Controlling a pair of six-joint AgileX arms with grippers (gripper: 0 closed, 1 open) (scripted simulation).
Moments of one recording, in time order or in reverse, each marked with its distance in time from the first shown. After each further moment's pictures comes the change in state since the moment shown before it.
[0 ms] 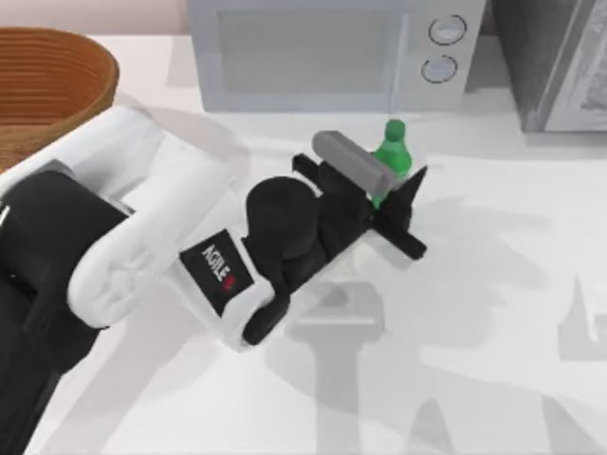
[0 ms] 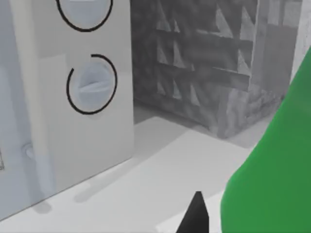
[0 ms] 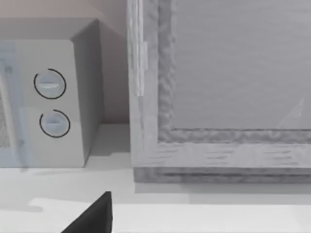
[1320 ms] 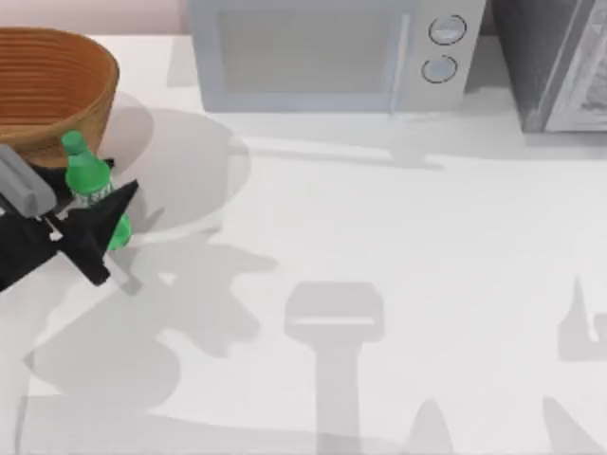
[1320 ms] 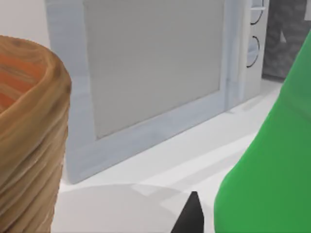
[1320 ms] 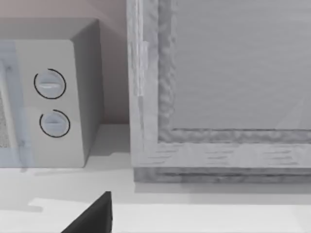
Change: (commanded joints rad) left arm 0.782 -0.302 -0.587 0.268 0.783 0.026; right arm 0.000 0.000 0.000 0.000 0.000 0.000
